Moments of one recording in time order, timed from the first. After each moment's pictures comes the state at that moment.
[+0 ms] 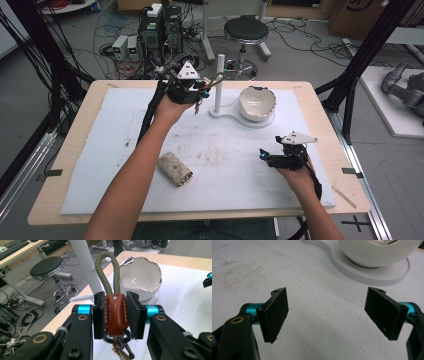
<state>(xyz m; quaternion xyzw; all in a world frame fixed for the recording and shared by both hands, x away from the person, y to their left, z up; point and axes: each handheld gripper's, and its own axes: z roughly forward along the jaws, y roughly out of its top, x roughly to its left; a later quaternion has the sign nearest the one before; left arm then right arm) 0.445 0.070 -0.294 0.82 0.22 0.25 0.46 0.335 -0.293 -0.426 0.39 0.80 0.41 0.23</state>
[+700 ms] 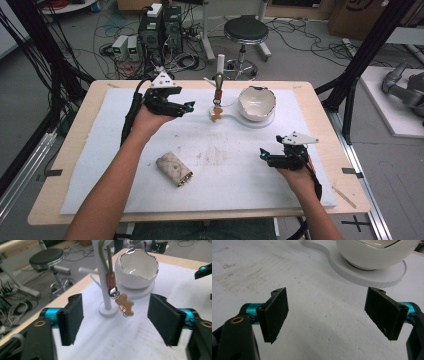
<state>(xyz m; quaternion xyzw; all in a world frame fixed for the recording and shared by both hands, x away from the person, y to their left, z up) 0.415 0.132 -0.315 0.80 0.27 0.21 0.49 0.333 -0.292 -0.424 0.39 0.79 0.41 0.24</state>
